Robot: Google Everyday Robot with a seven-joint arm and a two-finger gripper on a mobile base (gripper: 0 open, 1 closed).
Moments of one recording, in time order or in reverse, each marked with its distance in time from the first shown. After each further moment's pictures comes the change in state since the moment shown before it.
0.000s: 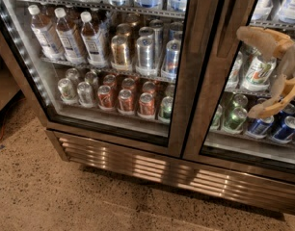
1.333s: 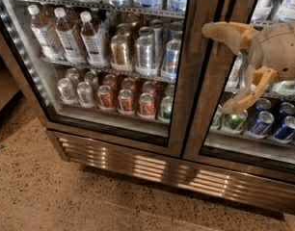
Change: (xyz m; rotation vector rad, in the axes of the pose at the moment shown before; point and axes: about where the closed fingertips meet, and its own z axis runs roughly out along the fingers) arm -0.014 0.009 0.052 -0.149 0.084 -0.005
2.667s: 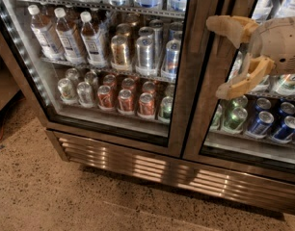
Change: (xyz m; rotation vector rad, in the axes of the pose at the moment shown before) arm -0.007 -0.023 -0.001 0.085 -0.040 0.082
